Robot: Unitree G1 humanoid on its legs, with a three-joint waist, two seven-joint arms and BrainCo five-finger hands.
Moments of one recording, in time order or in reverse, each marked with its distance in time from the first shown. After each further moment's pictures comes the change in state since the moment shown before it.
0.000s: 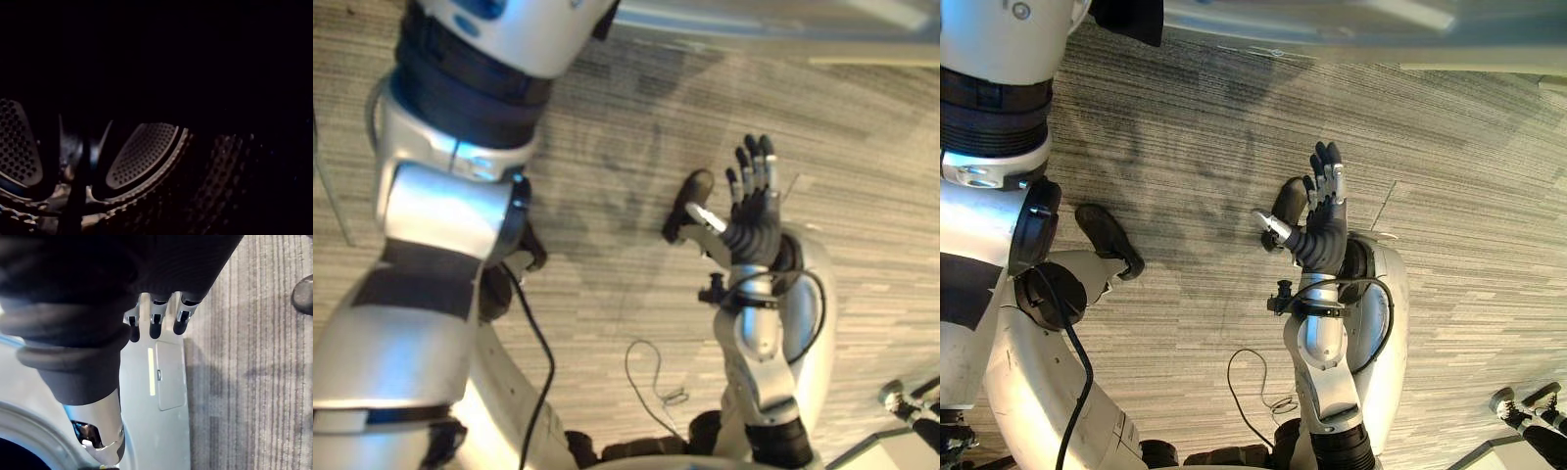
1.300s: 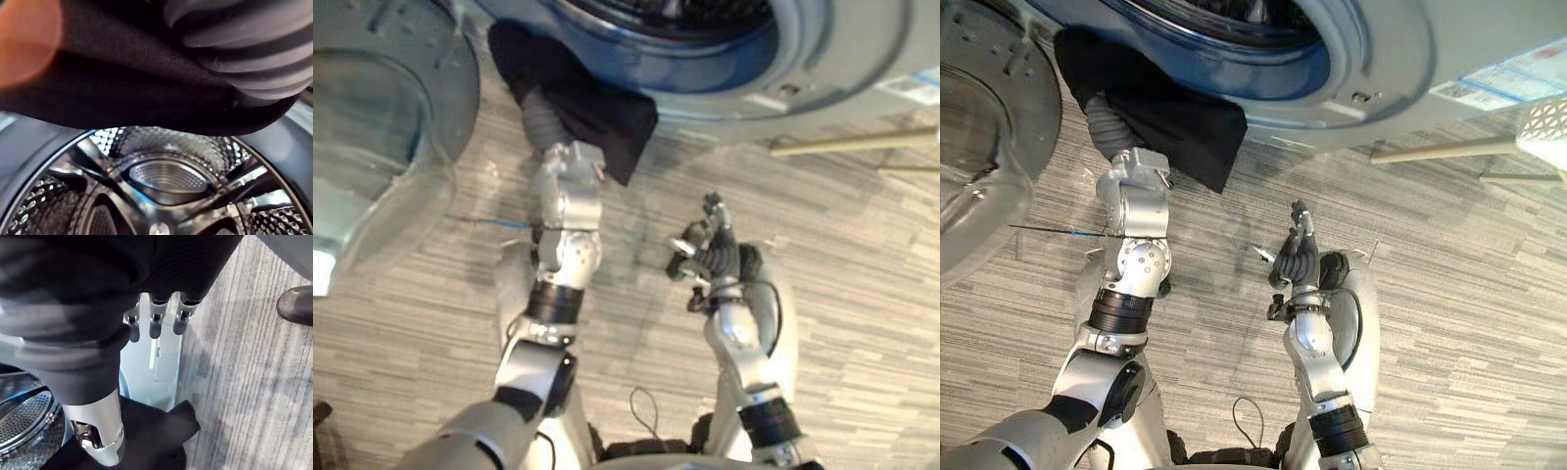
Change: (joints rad) left arm 1.031 -0.366 0.369 -0.075 -0.012 0.204 -0.218; right arm -0.085 -0.021 -0.049 0.403 -0.018 0.039 0.006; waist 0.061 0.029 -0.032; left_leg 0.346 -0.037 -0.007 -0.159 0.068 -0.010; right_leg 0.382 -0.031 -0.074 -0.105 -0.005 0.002
